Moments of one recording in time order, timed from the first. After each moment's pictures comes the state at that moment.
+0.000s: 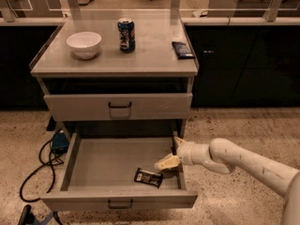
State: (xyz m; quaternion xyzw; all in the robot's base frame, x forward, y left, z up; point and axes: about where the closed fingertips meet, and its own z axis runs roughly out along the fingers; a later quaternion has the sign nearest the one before) arm 0.635 -0.086 0.459 -0.38 0.78 0.29 0.41
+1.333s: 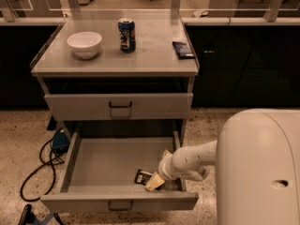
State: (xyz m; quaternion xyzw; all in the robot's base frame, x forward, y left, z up) arm 0.581 -0.049 0.398 -0.49 0.82 0.07 0.28
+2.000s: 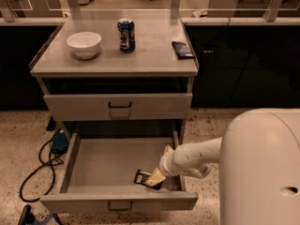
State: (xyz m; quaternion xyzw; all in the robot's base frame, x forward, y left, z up) arm 0.590 -0.053 0.418 -0.49 0.82 0.06 0.30
